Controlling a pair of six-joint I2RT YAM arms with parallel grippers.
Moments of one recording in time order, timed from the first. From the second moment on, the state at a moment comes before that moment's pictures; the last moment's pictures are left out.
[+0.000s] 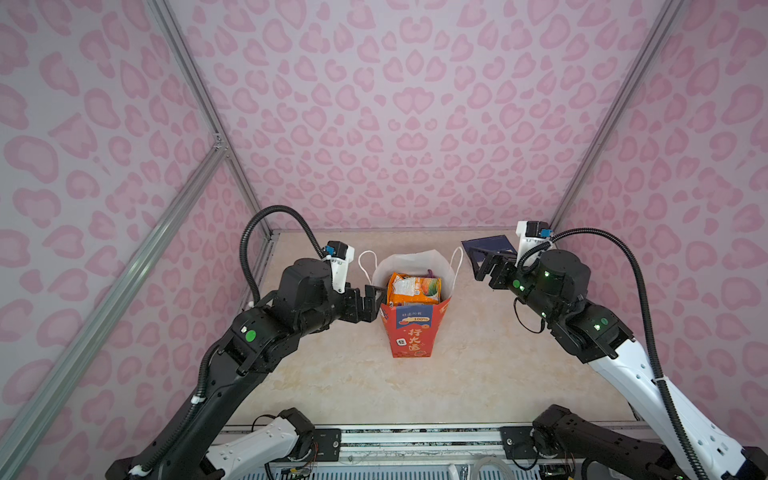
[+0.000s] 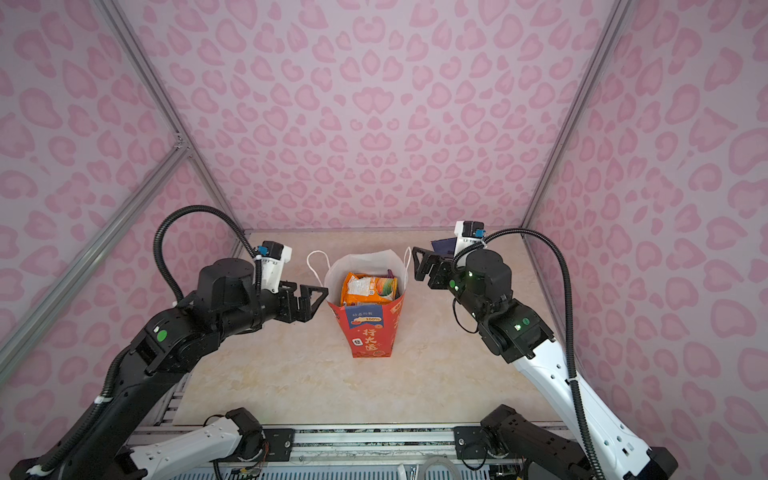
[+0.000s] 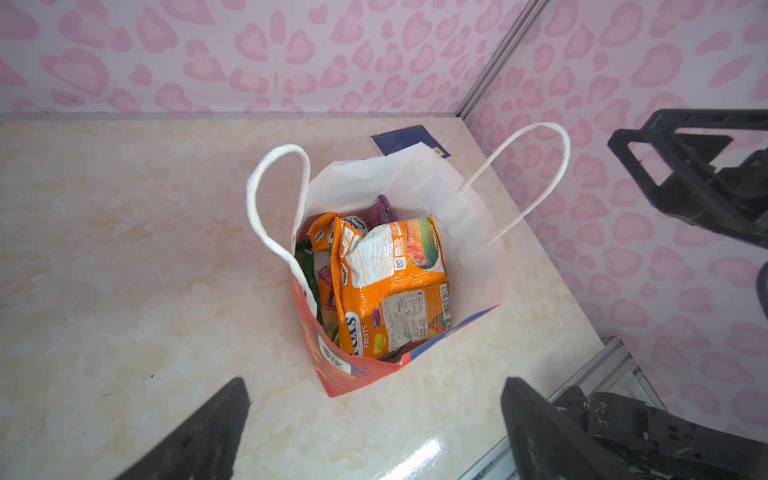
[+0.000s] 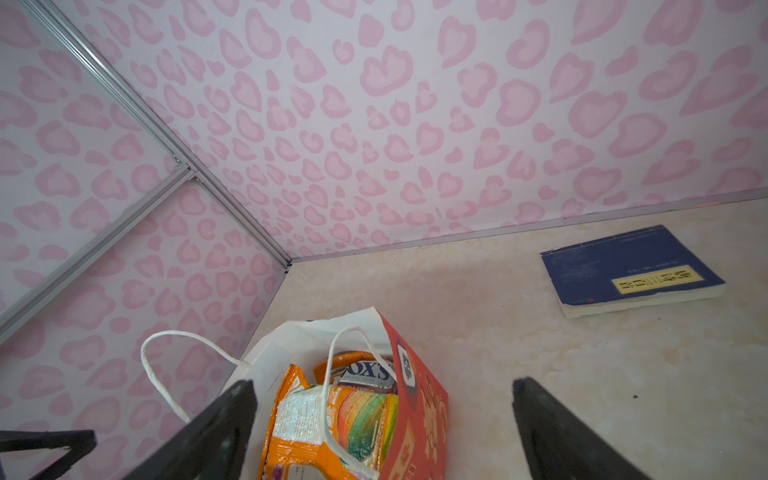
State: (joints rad) left arm -0.66 0.96 1.34 -0.88 -0.01 -0.42; right arm 0.55 0.98 1.18 -0.42 0.16 0.50
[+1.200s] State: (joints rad) left arm -0.30 1.02 0.36 0.26 -0.86 -0.22; right arm 0.11 0.88 0.44 0.12 0.28 0.38
